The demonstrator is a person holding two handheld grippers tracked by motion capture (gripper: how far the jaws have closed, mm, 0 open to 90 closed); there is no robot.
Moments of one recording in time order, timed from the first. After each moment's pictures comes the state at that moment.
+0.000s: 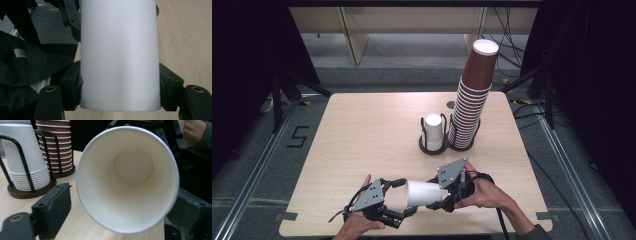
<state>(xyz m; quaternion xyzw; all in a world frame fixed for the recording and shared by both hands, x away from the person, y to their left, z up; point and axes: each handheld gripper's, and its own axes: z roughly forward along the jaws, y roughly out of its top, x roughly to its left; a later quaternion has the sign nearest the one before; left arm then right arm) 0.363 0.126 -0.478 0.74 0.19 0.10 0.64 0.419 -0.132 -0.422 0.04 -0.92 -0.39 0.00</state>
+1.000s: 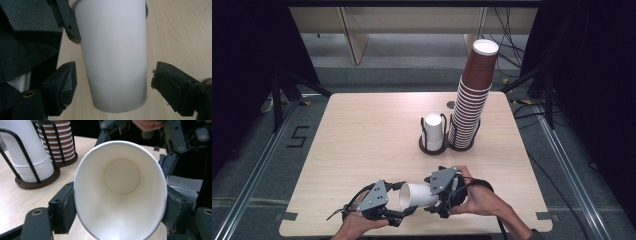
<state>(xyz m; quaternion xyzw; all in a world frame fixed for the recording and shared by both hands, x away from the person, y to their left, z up) 0.359 0.122 -0.467 0.79 0.19 0.13 0.57 0.402 -0.115 -0.417 0.03 -0.94 -0.33 -0.08</state>
